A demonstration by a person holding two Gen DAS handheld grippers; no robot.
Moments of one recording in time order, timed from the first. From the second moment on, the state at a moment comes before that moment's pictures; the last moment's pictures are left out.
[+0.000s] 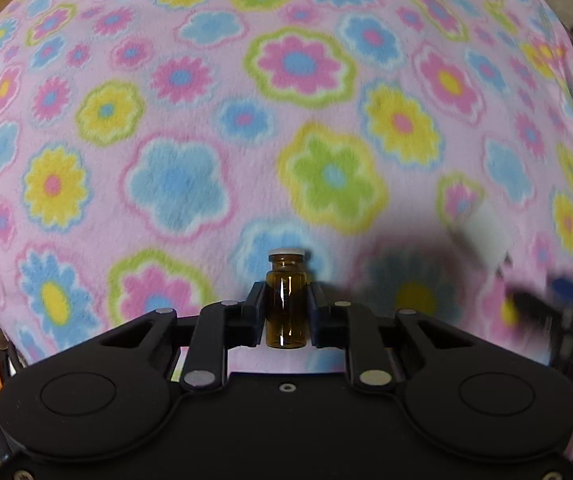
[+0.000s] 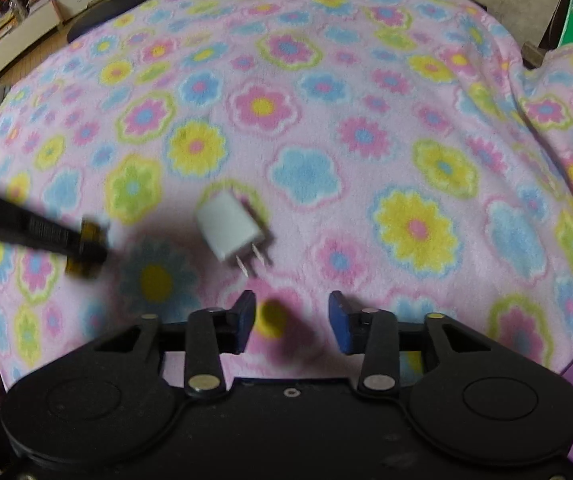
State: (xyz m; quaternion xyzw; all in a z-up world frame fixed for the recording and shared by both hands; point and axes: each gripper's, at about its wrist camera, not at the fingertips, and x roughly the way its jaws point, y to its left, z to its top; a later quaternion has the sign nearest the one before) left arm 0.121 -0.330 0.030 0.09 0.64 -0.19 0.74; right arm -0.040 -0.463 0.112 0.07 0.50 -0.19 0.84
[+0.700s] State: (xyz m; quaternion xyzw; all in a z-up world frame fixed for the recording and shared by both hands) left arm 0.002 -0.324 0.026 0.34 0.57 -0.33 0.67; right arm -0.023 -0.433 0.090 -0.08 0.57 -0.08 0.81
